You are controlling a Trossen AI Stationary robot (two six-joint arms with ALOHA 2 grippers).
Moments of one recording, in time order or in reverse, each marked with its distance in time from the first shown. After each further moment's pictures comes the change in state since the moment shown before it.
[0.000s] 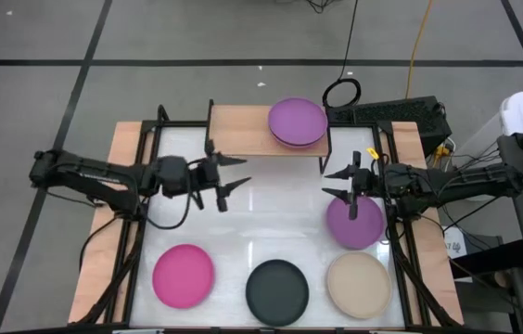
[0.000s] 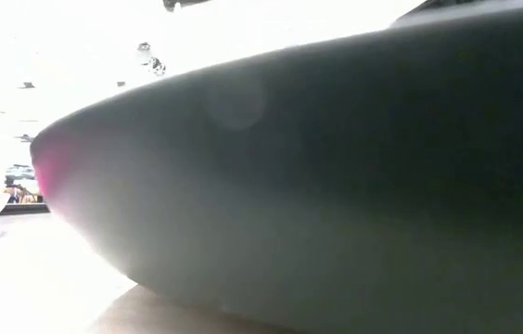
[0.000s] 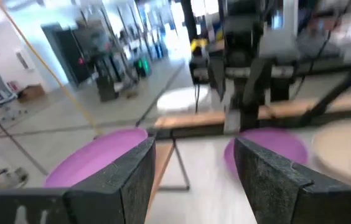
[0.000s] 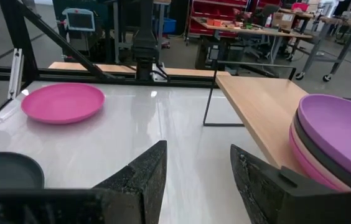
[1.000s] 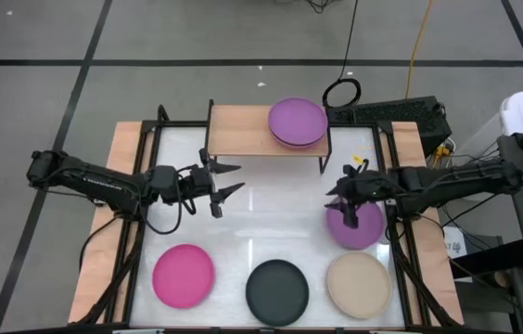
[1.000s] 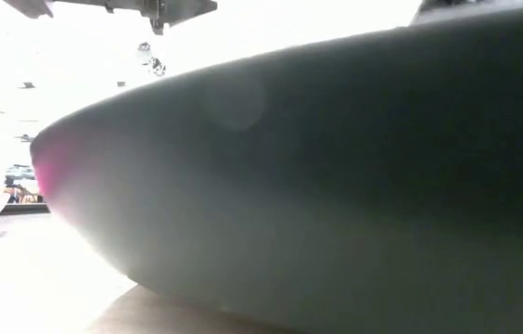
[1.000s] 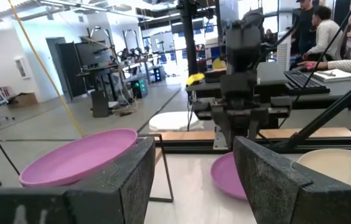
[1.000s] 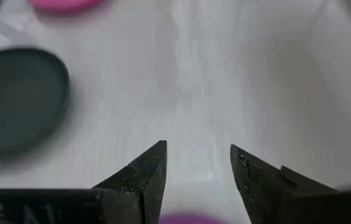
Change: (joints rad) left arm -0.017 -0.032 -0.222 0.312 0.002 -0.064; right arm -0.017 0.189 0.119 -0.452 -0.154 0.220
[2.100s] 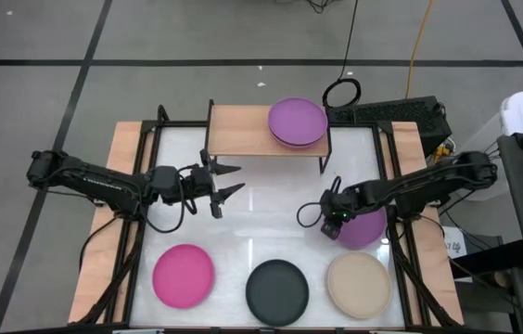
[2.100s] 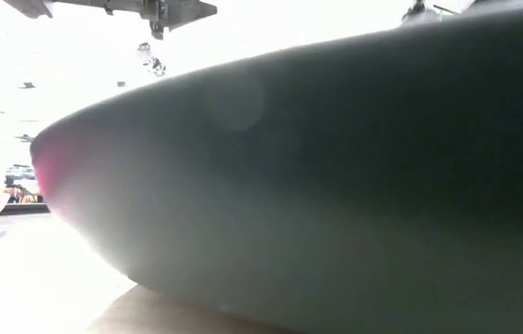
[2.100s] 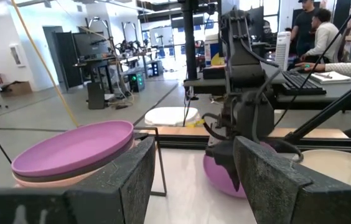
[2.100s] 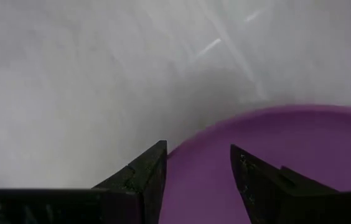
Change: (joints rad) left arm 0.000 0.000 0.000 -0.023 0.000 -0.056; right arm 0.040 0.481 -0.027 -0.038 -0.068 0.551
